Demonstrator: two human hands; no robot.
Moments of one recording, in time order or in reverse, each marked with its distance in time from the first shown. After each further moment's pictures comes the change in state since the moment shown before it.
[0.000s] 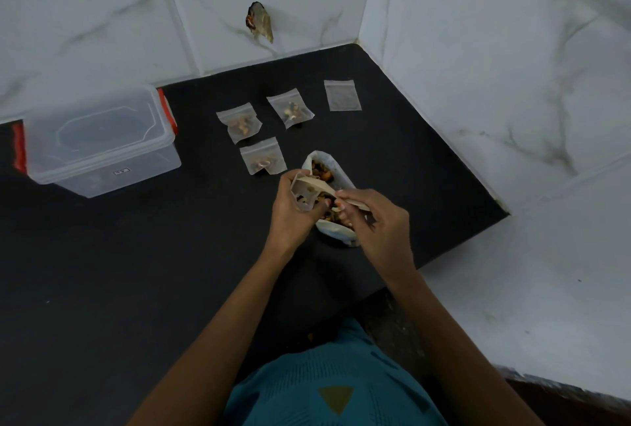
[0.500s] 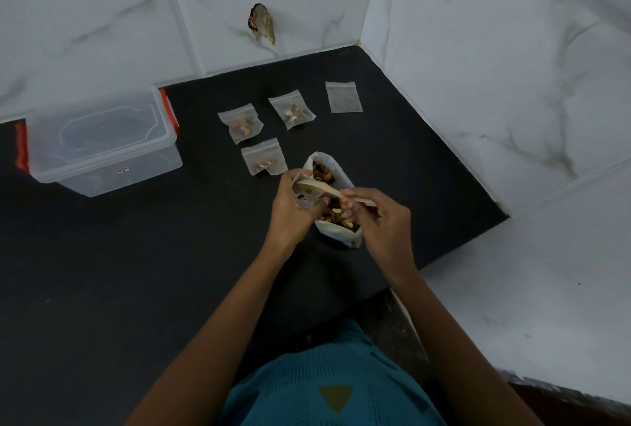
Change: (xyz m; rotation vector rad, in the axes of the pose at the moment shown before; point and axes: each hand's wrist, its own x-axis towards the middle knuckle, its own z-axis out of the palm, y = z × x) left_hand 0.003 0.004 -0.001 -0.011 0.009 -0.005; right_hand -0.001 0.010 0.000 0.180 0.010 0.227
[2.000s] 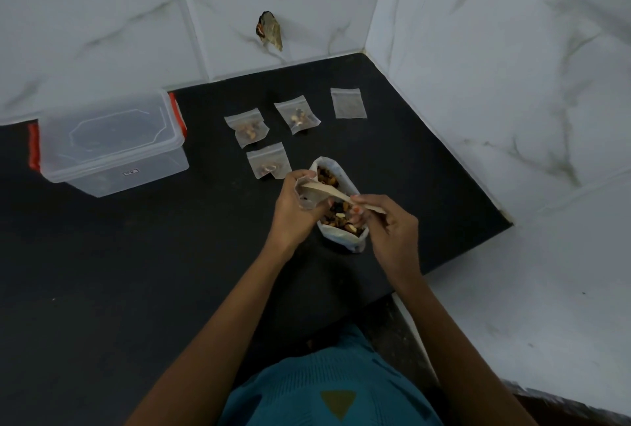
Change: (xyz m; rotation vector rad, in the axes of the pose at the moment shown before) left_hand 0.003 0.007 -0.004 -0.007 -0.013 -0.011; right_hand -0.003 -0.001 -0.003 -0.025 0.015 -0.013
